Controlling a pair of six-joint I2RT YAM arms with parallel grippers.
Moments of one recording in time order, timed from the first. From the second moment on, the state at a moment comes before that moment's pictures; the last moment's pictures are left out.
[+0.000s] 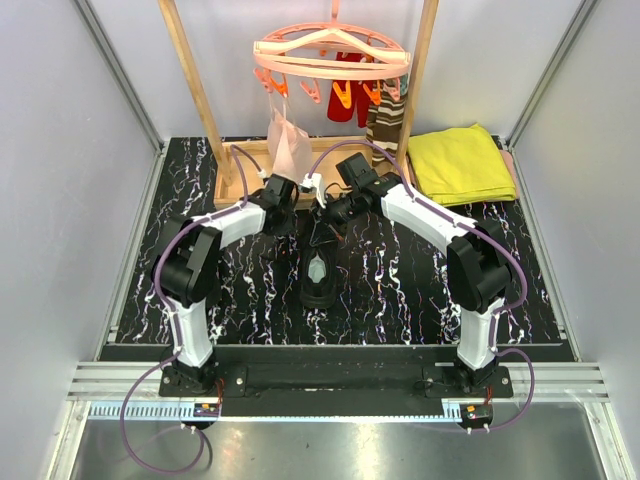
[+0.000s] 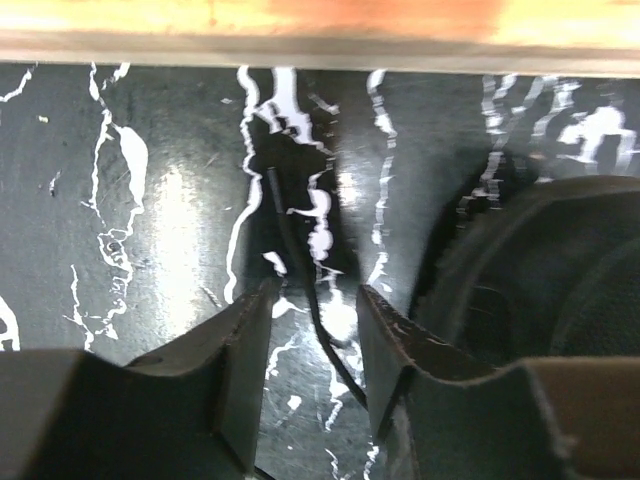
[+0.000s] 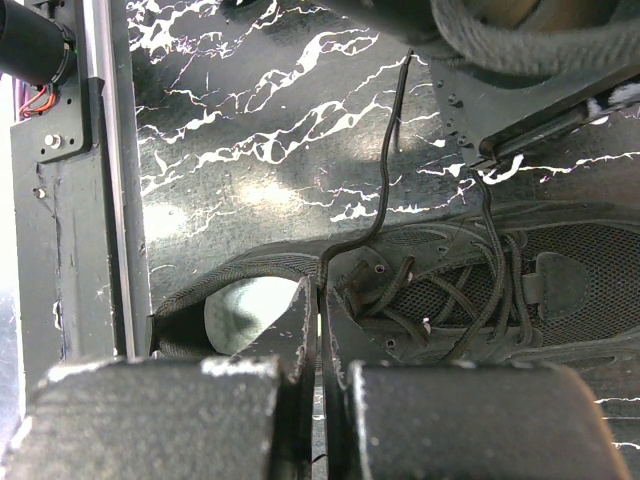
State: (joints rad) left arm -0.43 1.91 1.24 -0.32 -0.16 -0.49; right arm 0.61 1.93 1.59 -0.61 -0.81 -0.41
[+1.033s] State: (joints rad) left arm -0.33 1.16 0.81 -0.30 -0.03 -0.34; right arm 0.61 1.93 1.59 -0.60 -0.74 -0.38
